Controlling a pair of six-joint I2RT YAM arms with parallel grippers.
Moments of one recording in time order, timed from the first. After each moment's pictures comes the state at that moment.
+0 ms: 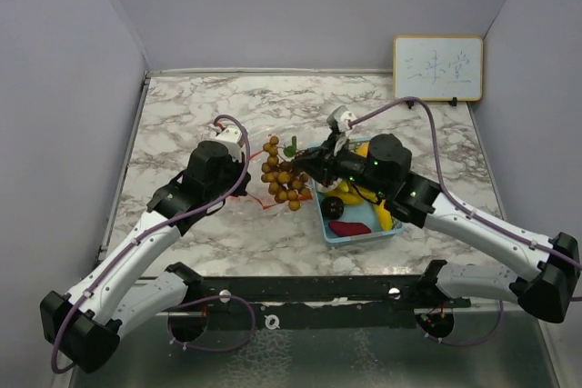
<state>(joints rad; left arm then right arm) -0.56 0.90 0.83 -0.51 -0.05 -0.29 0.90 1.18 0.97 0.06 -0.16 0.17</state>
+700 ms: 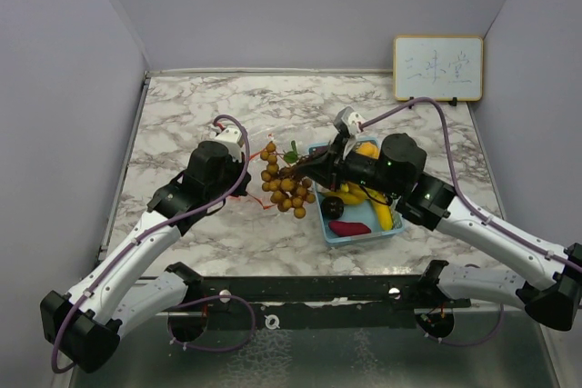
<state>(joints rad) -0.56 0.91 0.82 -0.51 -0.05 -0.30 0.89 1.06 0.98 0.05 -0.25 0.17</state>
